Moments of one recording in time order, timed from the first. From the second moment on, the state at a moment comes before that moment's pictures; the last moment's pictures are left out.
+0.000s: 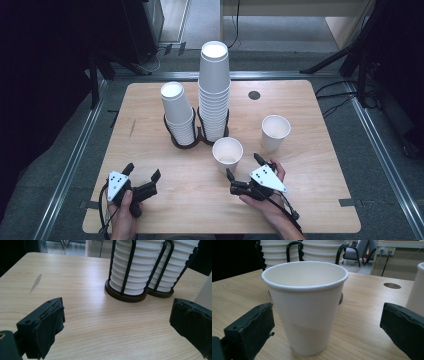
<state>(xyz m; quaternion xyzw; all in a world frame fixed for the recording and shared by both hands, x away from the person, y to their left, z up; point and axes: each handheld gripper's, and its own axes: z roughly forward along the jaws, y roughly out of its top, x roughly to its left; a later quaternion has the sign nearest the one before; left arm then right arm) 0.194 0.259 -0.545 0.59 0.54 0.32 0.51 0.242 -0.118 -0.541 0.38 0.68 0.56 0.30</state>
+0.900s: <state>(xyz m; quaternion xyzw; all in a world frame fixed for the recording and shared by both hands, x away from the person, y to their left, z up) 0.195 0.262 -0.547 0.59 0.54 0.32 0.51 0.240 -0.185 -0.540 0.42 0.66 0.53 0.34</state>
